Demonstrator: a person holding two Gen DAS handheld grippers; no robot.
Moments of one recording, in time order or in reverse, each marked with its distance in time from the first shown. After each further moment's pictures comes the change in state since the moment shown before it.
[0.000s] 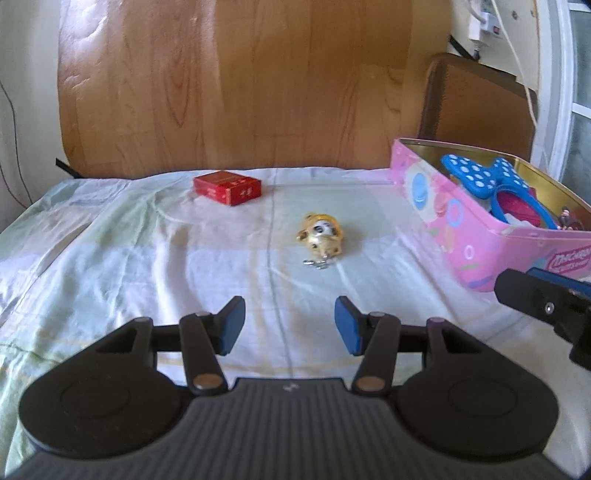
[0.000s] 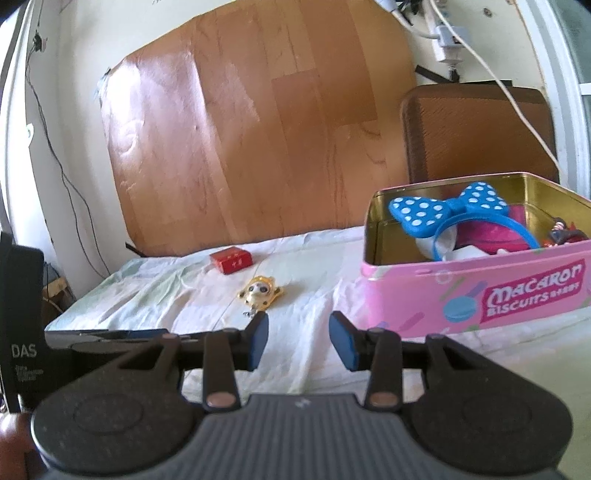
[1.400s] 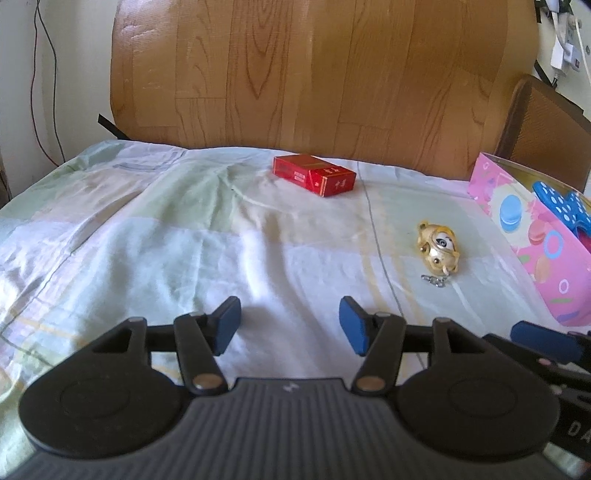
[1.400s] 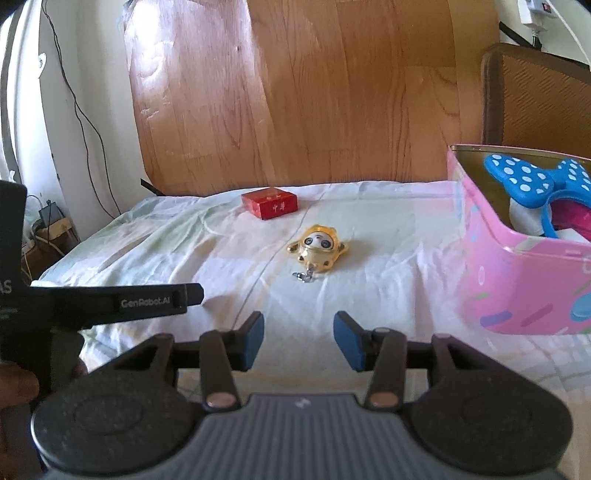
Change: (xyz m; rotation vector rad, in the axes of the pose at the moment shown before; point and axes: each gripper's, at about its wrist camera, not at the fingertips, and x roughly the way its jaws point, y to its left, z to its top) left arm 0.037 0.077 0.001 -0.132 0.034 0.067; right arm 0.083 0.052 -0.011 -0.103 0.164 0.049
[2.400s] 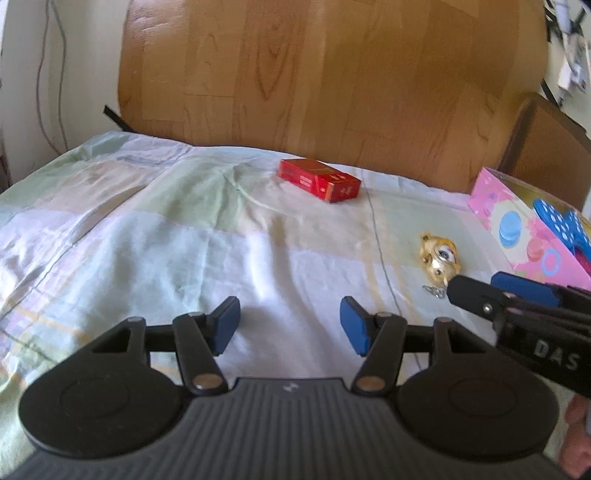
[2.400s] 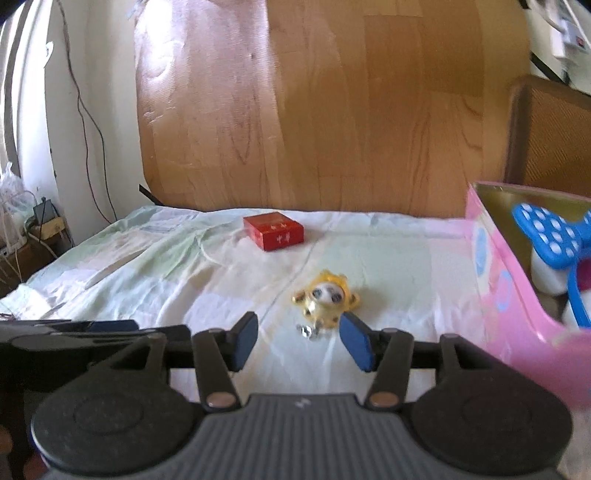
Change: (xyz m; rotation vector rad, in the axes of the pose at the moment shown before) left arm -0.001 0.011 0.002 -0.066 -0.007 -0.014; right arm 0.032 0.009 0.033 -0.093 -0.042 -0.014
